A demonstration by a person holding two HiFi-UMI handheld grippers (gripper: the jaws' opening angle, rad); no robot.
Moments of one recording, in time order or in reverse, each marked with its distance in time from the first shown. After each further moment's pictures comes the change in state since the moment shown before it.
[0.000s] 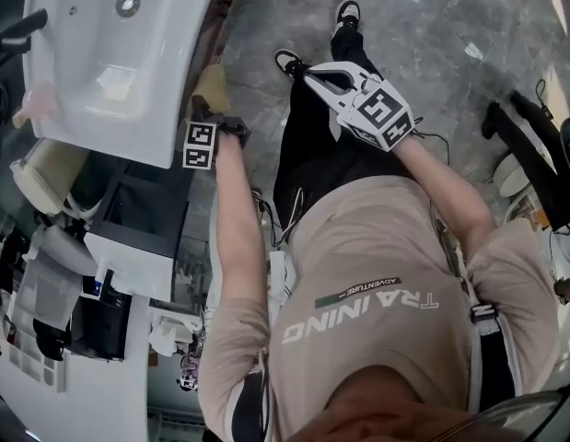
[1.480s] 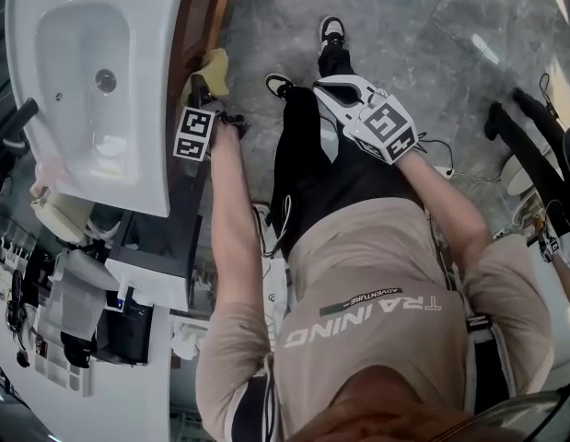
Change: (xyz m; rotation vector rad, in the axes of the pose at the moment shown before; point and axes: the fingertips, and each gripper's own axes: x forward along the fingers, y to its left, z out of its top) left arm 0.085 -0.213 -0.025 0.141 0.085 -0.192; right arm -0.057 -0.124 -0.006 0.113 -0.031 -0.076
